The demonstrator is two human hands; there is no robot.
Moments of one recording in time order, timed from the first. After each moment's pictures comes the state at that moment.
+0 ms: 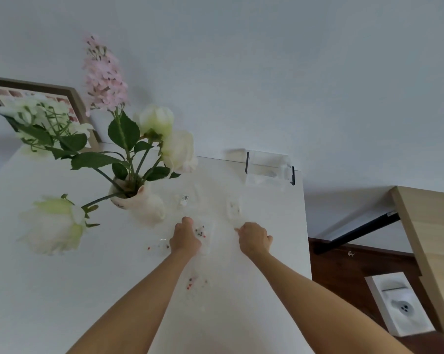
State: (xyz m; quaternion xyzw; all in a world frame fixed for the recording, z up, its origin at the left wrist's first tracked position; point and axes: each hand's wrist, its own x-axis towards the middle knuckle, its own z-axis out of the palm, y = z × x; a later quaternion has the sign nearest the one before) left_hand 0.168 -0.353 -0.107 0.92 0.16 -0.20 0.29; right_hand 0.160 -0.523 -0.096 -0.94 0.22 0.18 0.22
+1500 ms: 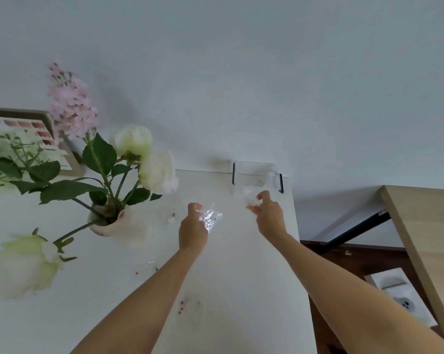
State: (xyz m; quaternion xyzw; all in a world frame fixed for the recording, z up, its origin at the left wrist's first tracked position) left_hand 0.211 -0.403 -0.074 0.90 0.10 -0.03 0.42; right_hand 0.221 -0.599 -0.073 -0.95 0.13 0.01 0.29
